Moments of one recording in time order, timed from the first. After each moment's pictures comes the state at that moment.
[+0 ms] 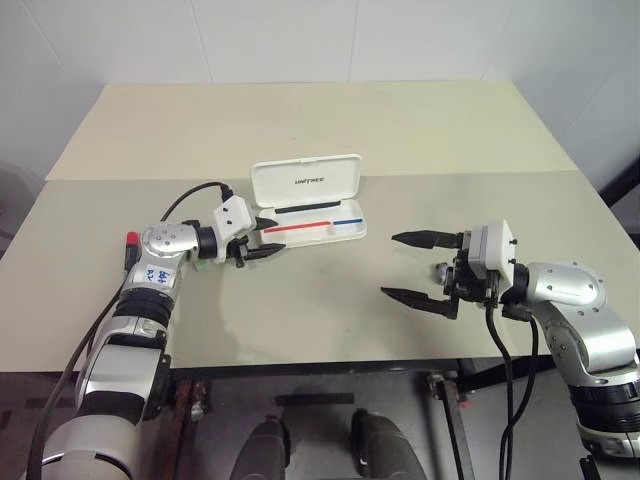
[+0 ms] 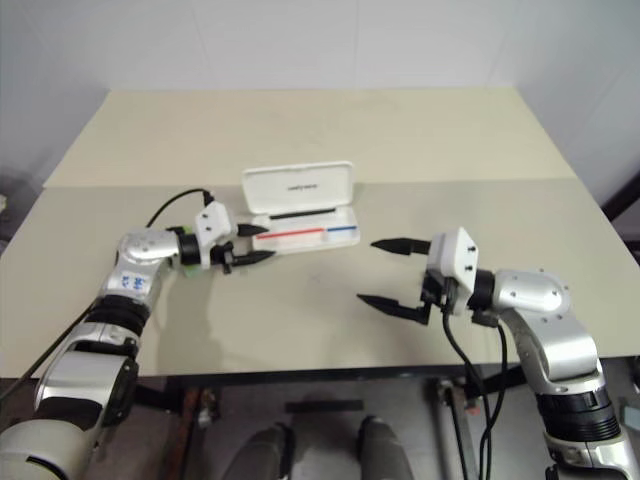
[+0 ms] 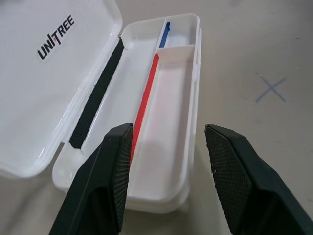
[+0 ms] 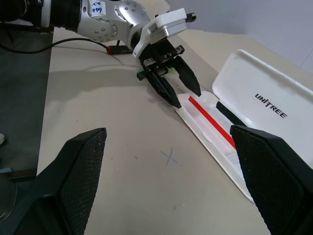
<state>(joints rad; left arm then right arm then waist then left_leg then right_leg) -0.90 0.50 -0.09 0.93 -0.03 -0.32 -1.03 -0.32 -0.68 -0.05 -0.25 0.49 0.19 1.11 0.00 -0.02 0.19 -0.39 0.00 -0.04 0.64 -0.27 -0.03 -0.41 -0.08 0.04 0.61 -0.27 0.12</state>
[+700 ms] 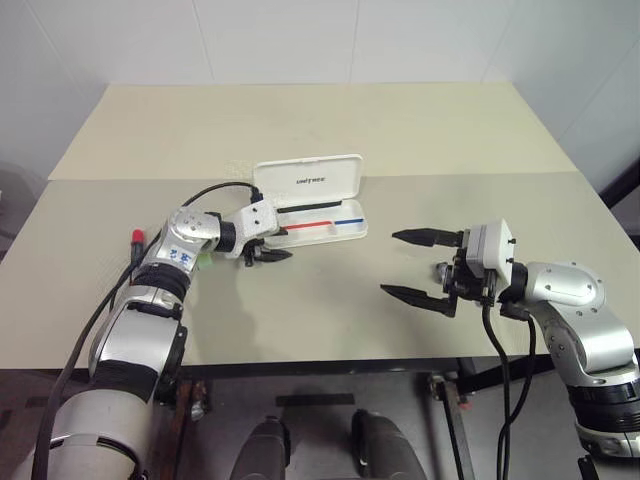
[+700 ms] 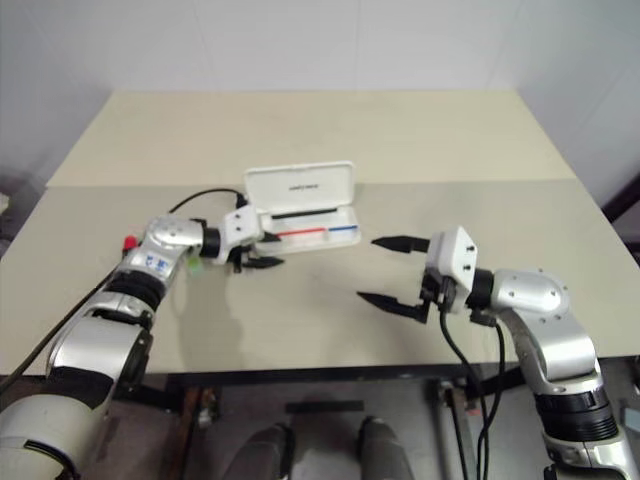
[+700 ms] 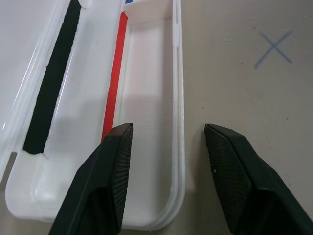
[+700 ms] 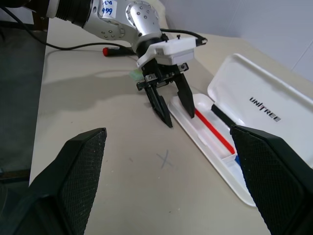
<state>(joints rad) -1.07 0.46 -0.21 1.15 0.17 -0.35 -1.02 -0.33 -0.67 -0.05 -0.25 0.47 0.18 1.08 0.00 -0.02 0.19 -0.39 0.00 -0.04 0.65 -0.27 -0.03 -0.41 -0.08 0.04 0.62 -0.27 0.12</state>
